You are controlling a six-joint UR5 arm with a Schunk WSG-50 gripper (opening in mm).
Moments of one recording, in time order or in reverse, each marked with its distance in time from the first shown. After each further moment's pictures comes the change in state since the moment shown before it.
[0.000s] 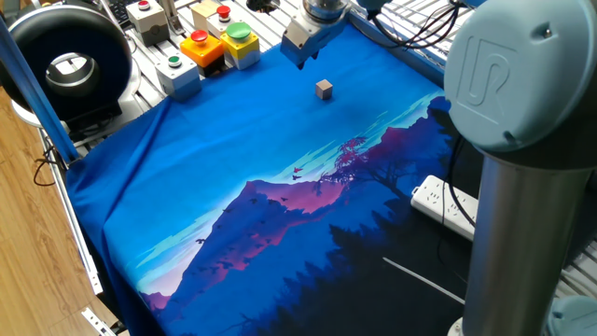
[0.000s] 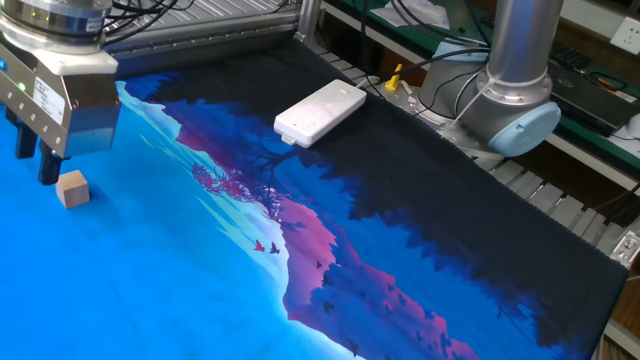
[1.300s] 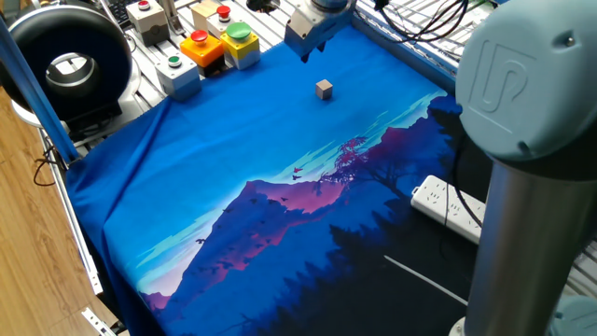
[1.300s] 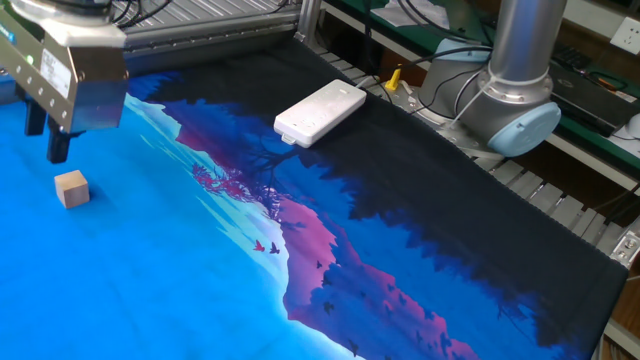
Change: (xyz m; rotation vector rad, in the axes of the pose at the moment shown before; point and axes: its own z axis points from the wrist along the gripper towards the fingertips) arm 0.005 -0.003 -0.021 0.016 0.013 0.032
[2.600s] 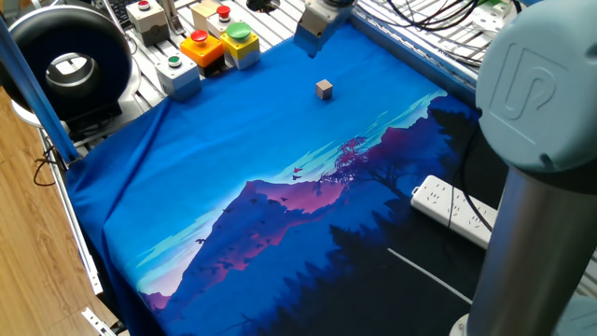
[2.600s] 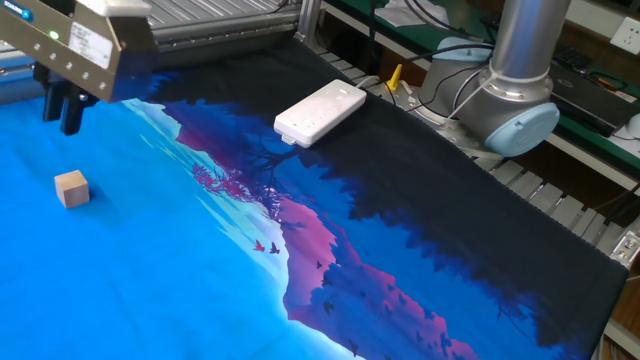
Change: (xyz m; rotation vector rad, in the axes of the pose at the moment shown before) arm 0.011 -0.002 -0.031 -0.008 -0.028 -0.196
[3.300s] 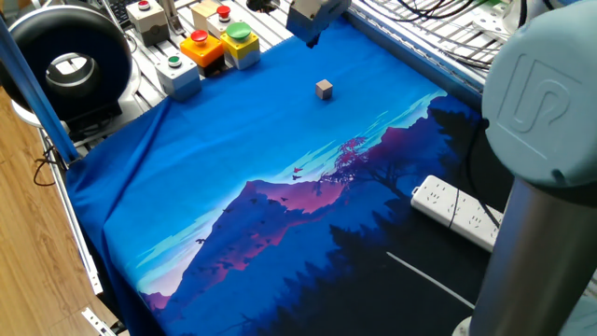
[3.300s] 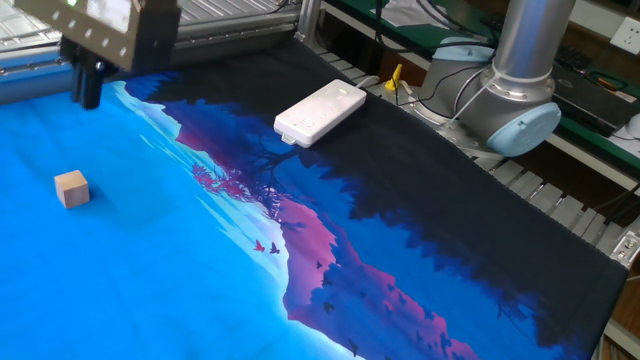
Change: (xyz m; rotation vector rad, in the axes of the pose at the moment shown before) arm -0.003 0.027 -0.027 -0.076 0.015 0.017
